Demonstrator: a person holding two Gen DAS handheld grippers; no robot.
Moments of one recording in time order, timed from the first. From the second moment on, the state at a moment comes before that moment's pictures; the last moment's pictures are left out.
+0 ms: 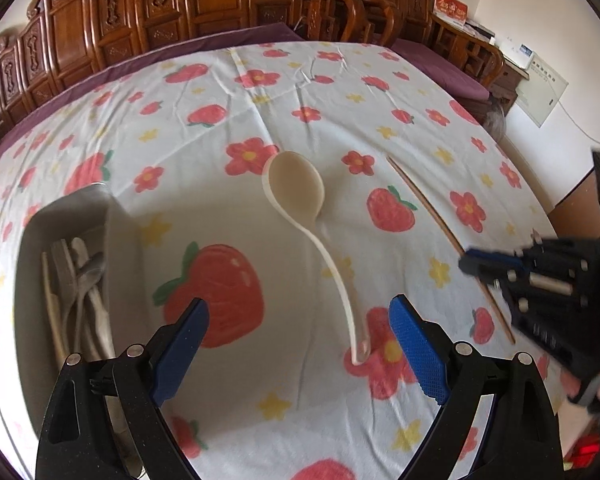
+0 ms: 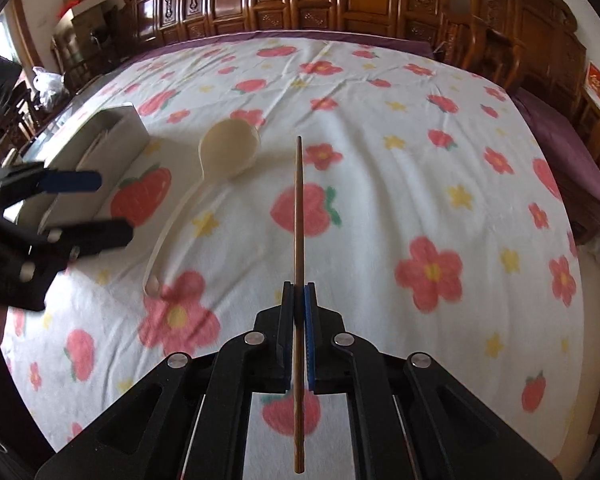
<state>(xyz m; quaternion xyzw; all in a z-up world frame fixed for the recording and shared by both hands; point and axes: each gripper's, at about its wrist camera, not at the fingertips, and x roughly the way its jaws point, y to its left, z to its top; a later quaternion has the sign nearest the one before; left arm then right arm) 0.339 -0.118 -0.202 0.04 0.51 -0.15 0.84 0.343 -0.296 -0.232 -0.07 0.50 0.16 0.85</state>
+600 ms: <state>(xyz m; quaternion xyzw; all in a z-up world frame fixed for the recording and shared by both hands) 0.372 -0.140 -0.233 0.04 0.55 -0.14 0.83 0.327 -0.313 -0.253 -0.02 0.51 0.15 0.85</state>
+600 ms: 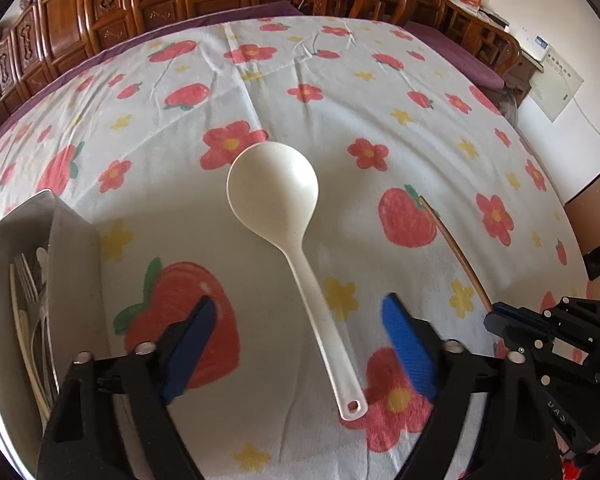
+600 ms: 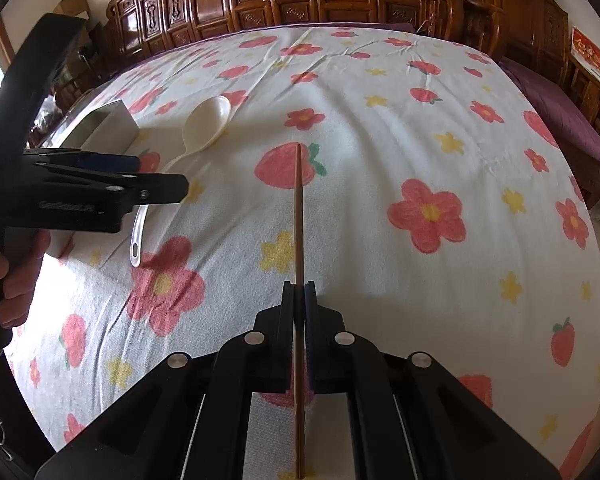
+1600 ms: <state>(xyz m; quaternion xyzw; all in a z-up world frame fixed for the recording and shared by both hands) 0.361 -0.125 -0.208 0.04 0.53 -0.14 0.84 0.328 -0.313 -0.252 -0.02 0.51 0.14 0.85</state>
